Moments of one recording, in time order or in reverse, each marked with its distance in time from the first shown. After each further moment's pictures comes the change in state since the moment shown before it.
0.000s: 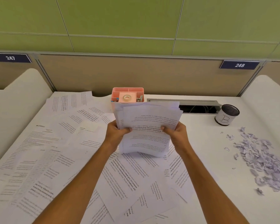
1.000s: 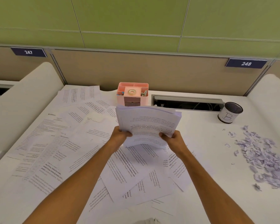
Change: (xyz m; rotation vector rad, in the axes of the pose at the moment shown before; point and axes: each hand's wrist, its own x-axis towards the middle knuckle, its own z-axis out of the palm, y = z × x) left_hand -0.027 -0.041 0.000 0.140 -0.012 -0.177; right_hand -0.036 0.035 -0.017 -0.292 -0.153 0.097
